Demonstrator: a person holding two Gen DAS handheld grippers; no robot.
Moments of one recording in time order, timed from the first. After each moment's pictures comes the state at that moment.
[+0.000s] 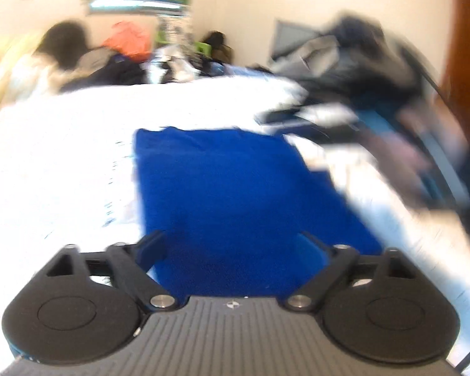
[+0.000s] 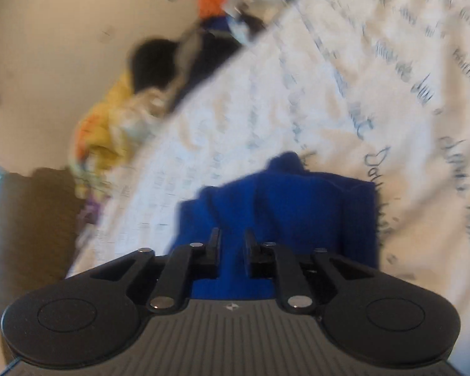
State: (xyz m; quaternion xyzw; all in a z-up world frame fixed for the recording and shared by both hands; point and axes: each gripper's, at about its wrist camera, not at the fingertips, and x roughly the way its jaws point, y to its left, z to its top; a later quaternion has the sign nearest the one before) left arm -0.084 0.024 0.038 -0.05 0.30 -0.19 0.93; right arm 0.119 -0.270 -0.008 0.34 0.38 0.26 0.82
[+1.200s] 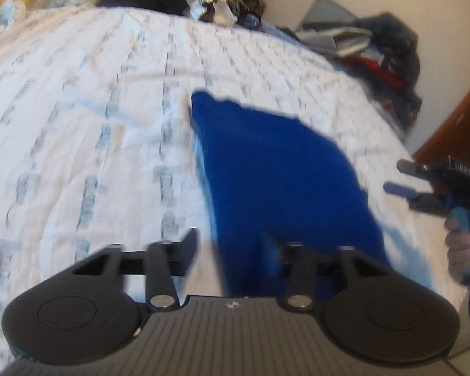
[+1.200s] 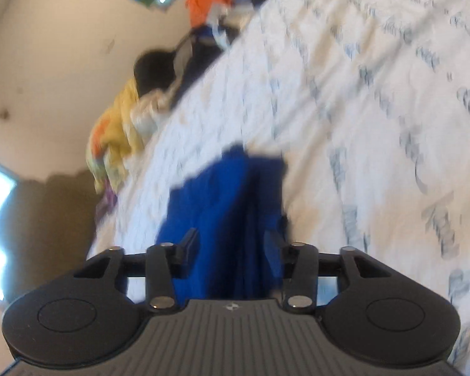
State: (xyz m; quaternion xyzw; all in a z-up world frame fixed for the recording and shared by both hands) left arm -0.071 0.071 0.041 -0.12 0.41 -0.18 0.89; right arm -0.037 -0.388 0.021 0.38 0.39 0.24 0.81
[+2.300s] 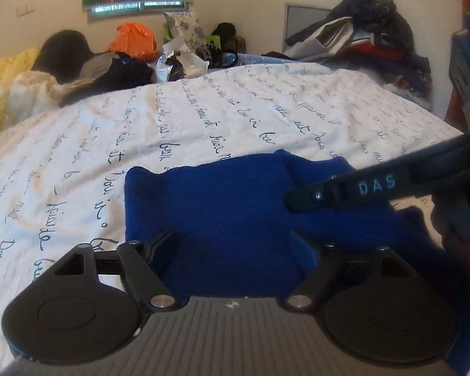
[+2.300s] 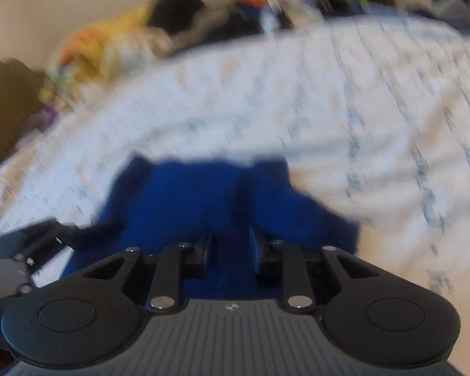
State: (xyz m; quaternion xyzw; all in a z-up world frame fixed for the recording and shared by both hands) left arm -0.012 -0.033 0.014 0.06 0.31 -0.15 0.94; right arm 0.051 -0.240 0.005 0.10 0.37 0.22 0.89
